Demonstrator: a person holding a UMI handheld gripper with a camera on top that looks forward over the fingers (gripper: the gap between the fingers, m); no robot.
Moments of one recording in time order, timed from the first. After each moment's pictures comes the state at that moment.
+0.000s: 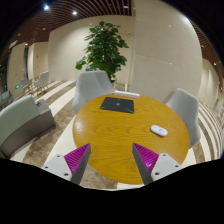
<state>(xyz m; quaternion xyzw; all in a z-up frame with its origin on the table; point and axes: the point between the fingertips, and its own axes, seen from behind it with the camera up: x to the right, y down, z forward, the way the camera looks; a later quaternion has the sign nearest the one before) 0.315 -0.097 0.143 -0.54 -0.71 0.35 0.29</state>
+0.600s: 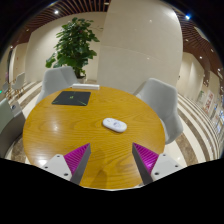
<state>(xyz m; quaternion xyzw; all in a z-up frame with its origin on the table) 0.228 0.116 0.070 -0.61 -0.65 0.28 0.36</state>
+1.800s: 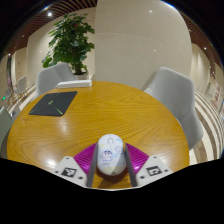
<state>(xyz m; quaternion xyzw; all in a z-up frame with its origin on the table) 0.017 0.160 -0.019 -0.62 -0.66 0.31 0.29</state>
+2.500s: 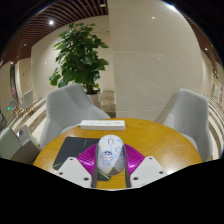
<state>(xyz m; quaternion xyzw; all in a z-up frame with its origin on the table) -0.140 -0.017 0.113 -0.60 -0.64 0.39 0.29</state>
